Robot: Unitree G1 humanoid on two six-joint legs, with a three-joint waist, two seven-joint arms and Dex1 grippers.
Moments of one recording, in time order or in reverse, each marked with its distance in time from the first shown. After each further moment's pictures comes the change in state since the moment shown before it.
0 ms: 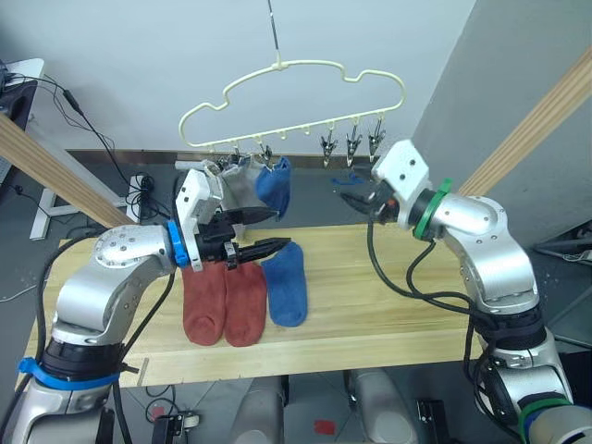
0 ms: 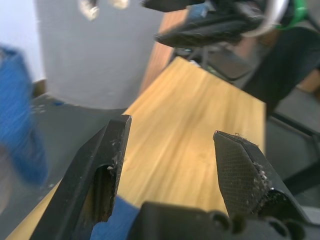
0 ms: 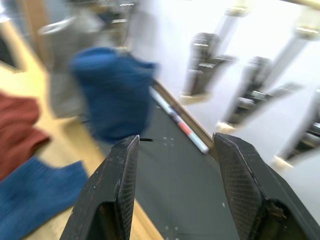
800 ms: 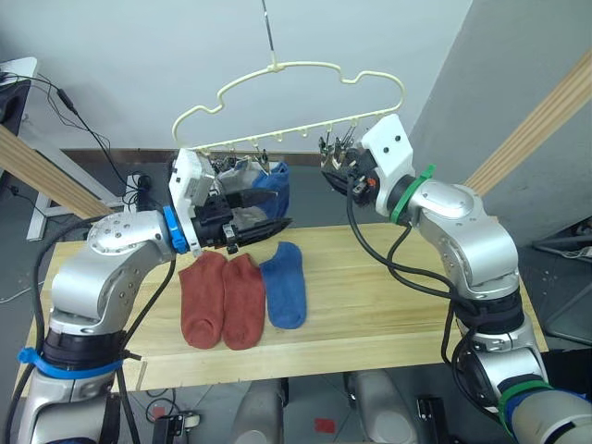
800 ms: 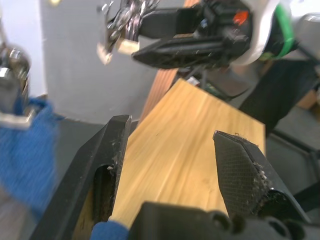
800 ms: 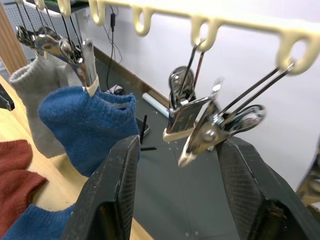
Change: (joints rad) left arm 0.015 -0.023 0.035 -0.014 0.018 0.006 0.105; right arm -0.058 0.066 0.061 -0.011 0.074 0.129 -0.166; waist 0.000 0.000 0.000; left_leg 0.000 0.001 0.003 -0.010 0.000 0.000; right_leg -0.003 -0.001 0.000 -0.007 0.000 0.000
